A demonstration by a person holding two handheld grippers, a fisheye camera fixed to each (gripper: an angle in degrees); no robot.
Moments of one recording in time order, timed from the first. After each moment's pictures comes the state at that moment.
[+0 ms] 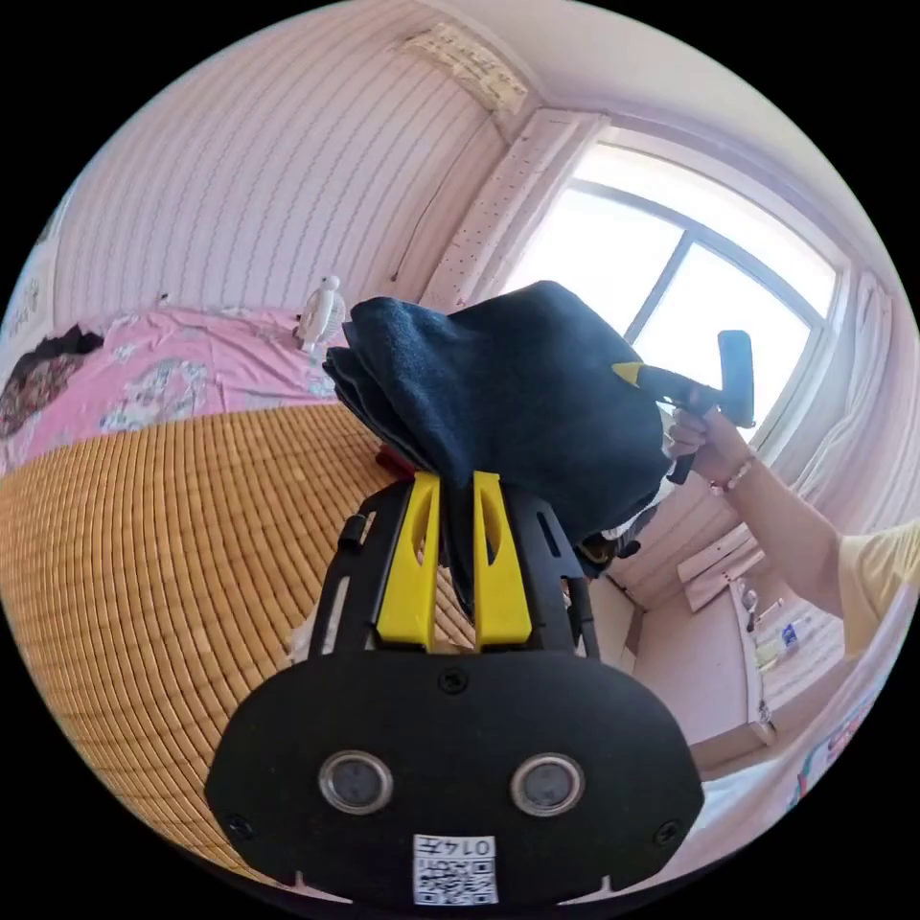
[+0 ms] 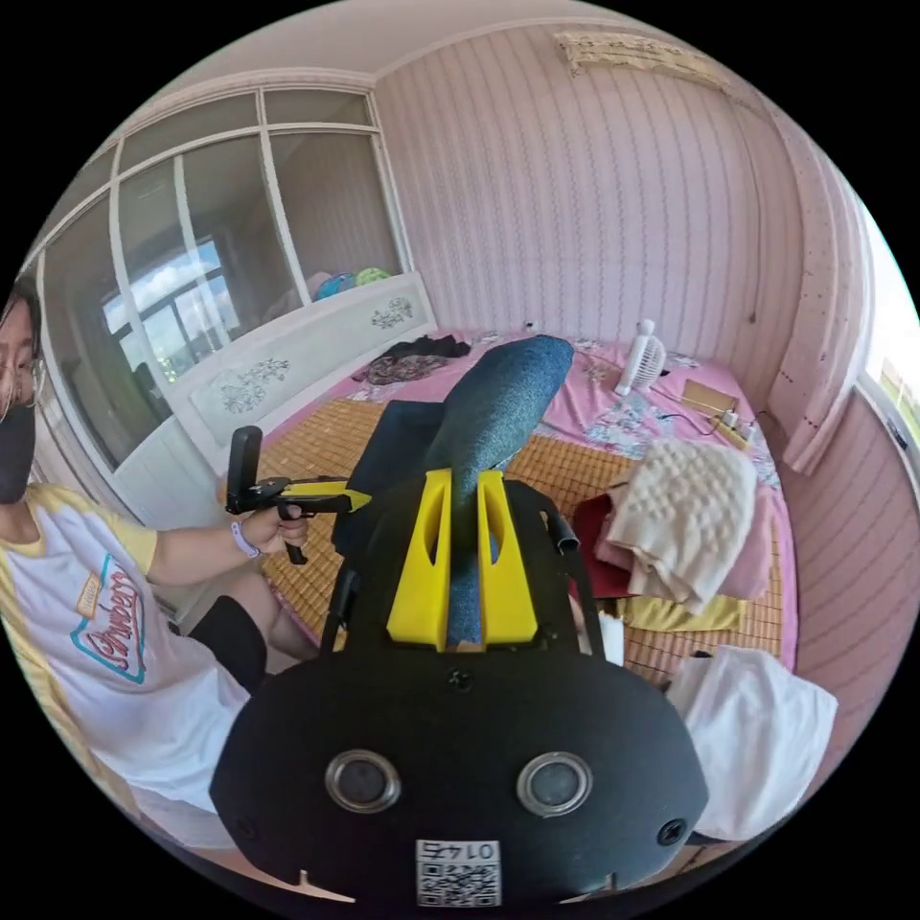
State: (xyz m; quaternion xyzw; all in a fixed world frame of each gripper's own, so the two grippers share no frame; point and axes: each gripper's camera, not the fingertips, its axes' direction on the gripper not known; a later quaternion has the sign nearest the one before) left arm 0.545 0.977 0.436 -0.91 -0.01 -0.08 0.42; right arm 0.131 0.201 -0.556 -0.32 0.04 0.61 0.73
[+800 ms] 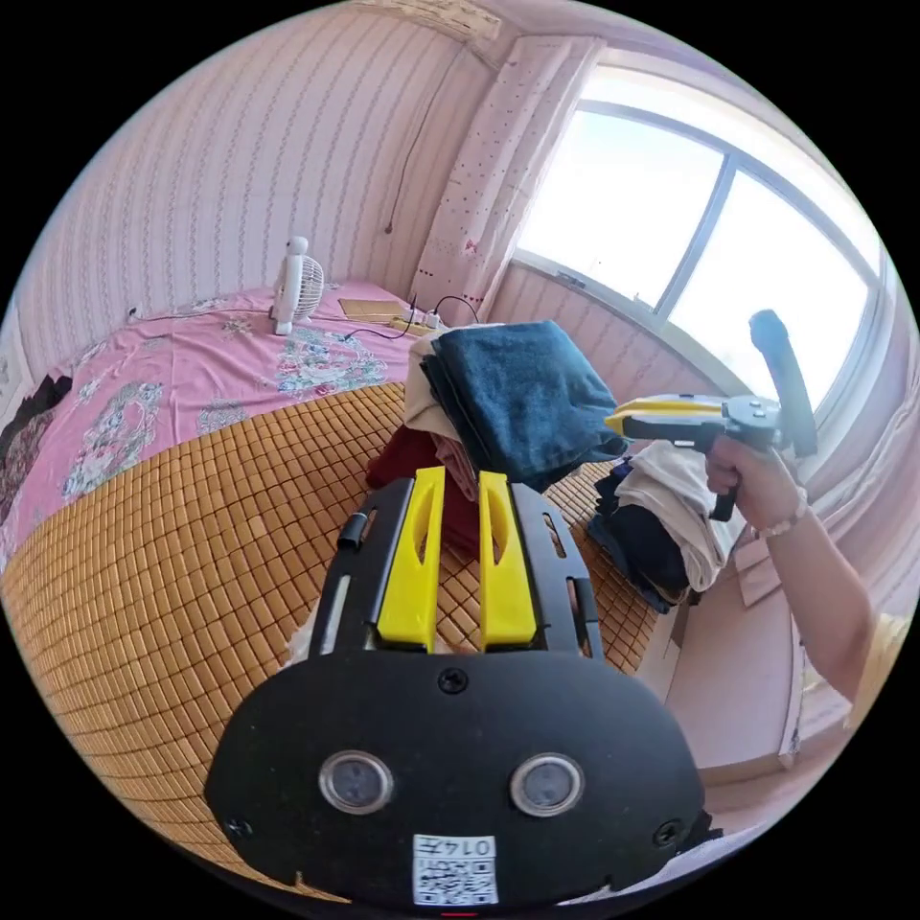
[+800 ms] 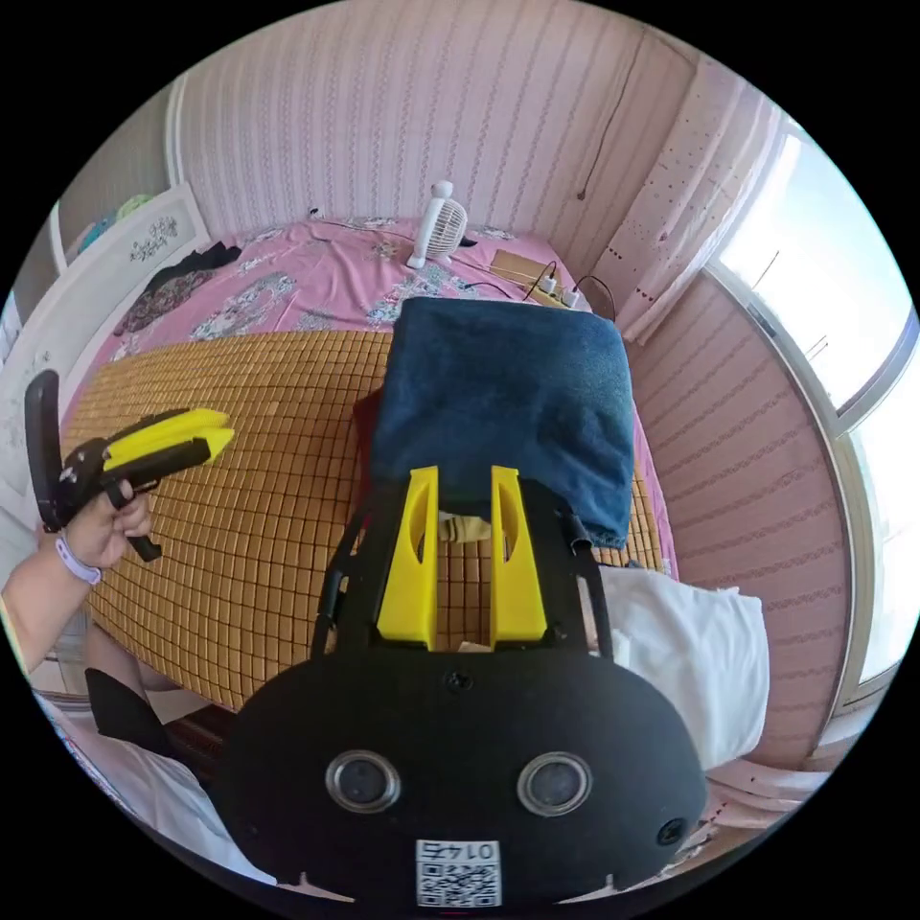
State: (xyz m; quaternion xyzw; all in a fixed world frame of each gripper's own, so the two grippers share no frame) left arm 0.631 1.199 0.474 -0.94 0.01 -0.01 0.34; right arm 0.149 0.341 -0.498 -0.59 0.19 0.57 0.53
